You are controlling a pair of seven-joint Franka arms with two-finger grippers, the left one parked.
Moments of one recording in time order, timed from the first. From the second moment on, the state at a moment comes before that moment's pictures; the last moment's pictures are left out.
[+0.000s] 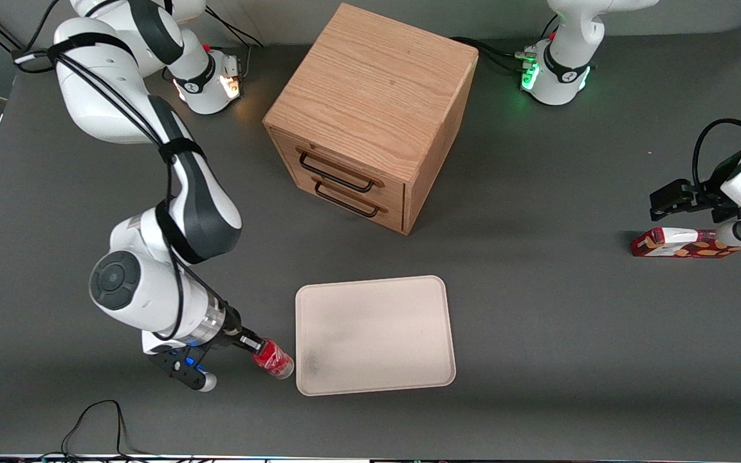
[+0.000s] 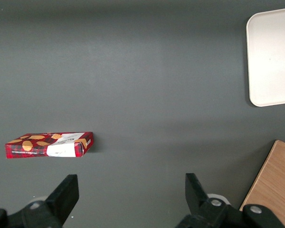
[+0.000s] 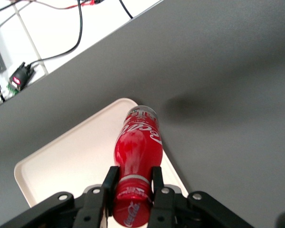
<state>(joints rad) 0.24 0.88 0.15 -0.92 -0.01 2.00 0.83</state>
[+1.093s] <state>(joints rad) 0.32 0.99 0.15 -0.91 -0.11 2.12 0.88</state>
